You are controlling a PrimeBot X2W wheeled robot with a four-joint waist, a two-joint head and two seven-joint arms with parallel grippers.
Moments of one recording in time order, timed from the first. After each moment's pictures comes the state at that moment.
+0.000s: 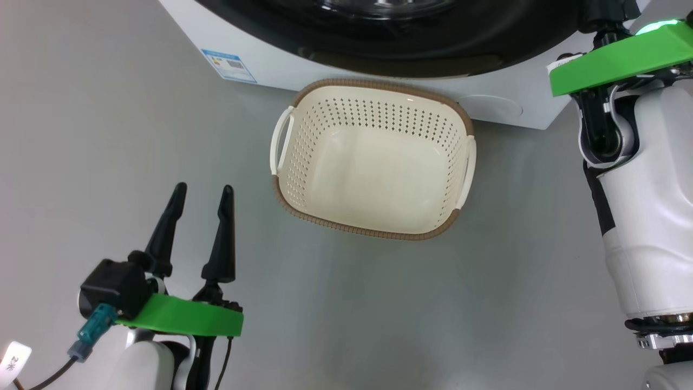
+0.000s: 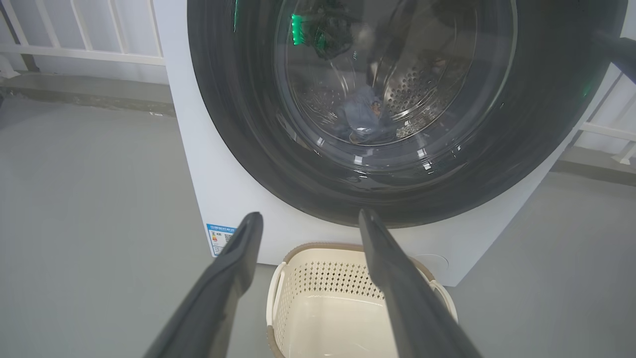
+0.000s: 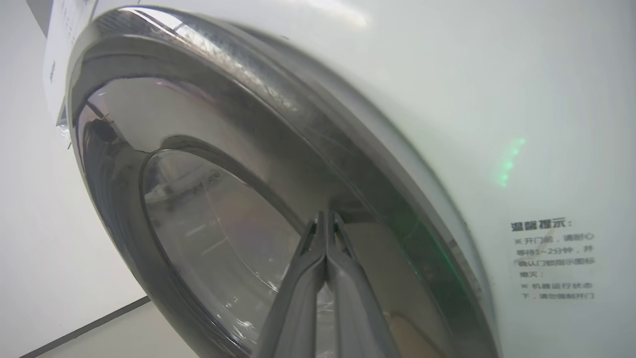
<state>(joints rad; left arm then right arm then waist) -0.25 0.03 -0.15 0.07 -0.31 -0.13 -0.26 -0.96 -0.15 0.04 0.51 0.48 0.13 -0.26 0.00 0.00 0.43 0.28</state>
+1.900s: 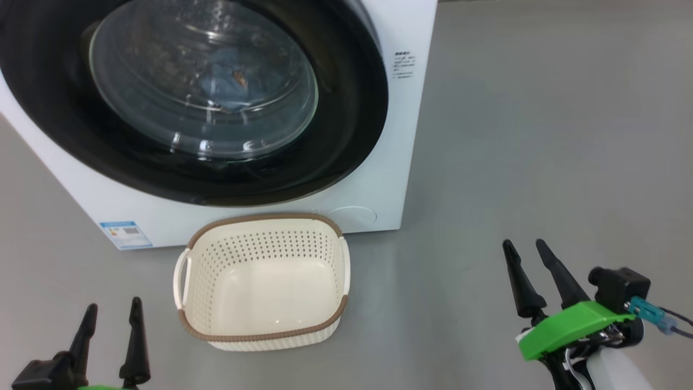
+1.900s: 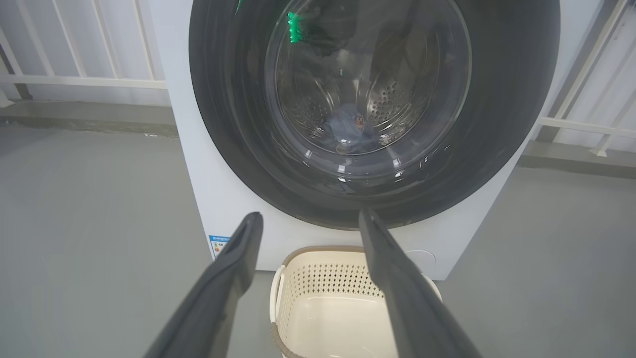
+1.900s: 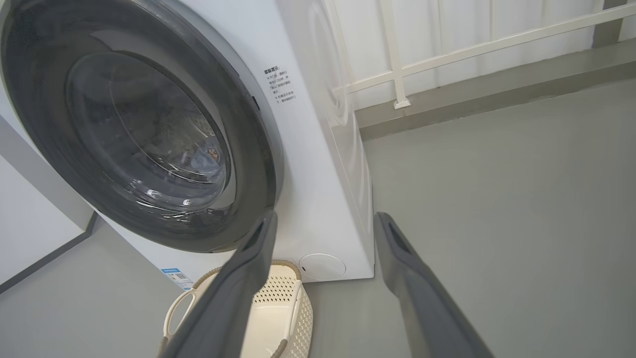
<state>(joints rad) 0.00 0.11 0.08 0.18 -0.28 -0.13 -0.26 -0.25 -0.14 0.11 0.43 0.49 0.13 -0.26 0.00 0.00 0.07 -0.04</state>
